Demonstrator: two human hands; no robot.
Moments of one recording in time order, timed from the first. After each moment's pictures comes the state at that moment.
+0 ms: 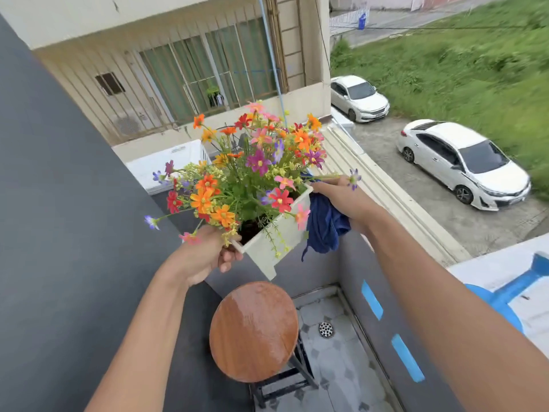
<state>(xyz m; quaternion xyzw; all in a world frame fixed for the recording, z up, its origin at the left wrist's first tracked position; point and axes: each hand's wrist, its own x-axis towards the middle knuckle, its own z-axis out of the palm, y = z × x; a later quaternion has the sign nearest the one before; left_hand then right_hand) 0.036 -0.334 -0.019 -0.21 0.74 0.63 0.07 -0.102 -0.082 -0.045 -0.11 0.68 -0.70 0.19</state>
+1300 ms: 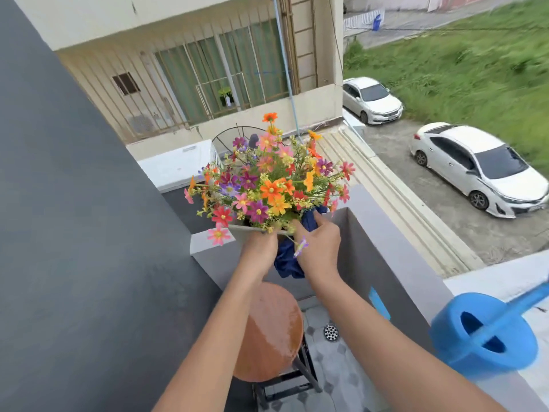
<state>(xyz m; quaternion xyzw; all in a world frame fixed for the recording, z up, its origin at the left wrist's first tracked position) 0.011 -0.258 -0.051 -0.29 0.82 0.49 0.00 -0.013 -0.155 -0.073 0.05 0.70 -0.71 -0.03</state>
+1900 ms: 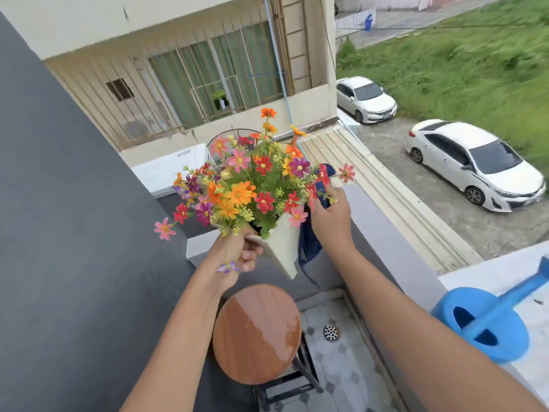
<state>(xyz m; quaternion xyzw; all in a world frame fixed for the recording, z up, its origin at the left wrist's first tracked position) 0.024 -0.286 -0.028 -0.29 0.64 0.71 0.03 -0.058 -0.121 -0.062 -0.02 0.73 -0.68 -0.08</state>
